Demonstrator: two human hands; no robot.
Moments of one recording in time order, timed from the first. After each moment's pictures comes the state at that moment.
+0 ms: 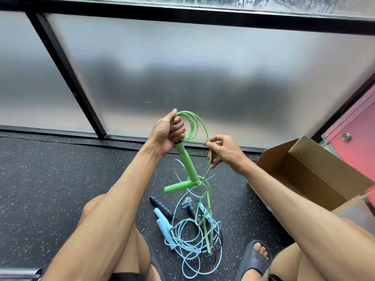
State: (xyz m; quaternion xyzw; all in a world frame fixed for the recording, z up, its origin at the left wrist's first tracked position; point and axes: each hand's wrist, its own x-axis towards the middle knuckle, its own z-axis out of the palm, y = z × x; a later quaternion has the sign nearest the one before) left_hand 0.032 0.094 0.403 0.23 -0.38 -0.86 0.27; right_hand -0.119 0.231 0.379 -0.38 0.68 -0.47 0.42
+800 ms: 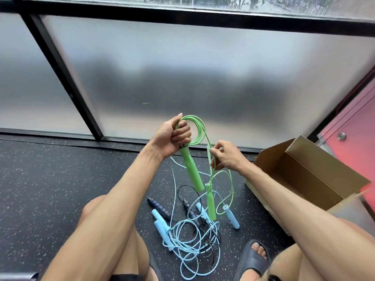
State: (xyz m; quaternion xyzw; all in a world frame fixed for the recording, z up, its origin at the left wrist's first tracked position) left_hand 0.025 0.105 0.402 0.17 -0.33 -0.91 0.20; right_hand -0.133 0.240 0.369 -0.41 0.76 -0.36 0.34
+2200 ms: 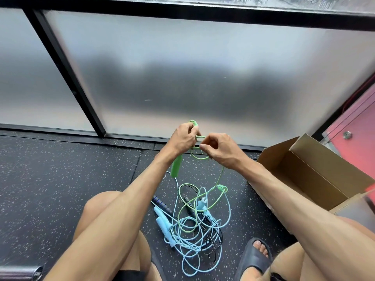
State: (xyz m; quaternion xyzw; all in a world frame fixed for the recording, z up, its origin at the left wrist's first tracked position) left_hand 0.001 0.112 0.374 0.33 -0.78 -0.47 0.25; right_hand -0.108 0.236 0.394 -0.58 0.72 -0.33 0.21
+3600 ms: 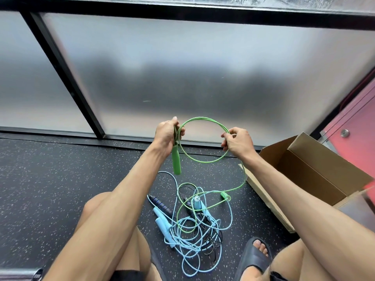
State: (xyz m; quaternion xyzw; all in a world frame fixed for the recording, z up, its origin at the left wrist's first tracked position) left_hand 0.018 0.101 0.387 0.42 -0.44 -0.73 0.33; right_hand -0.152 0.231 0.376 -0.32 0.81 -0.44 0.22
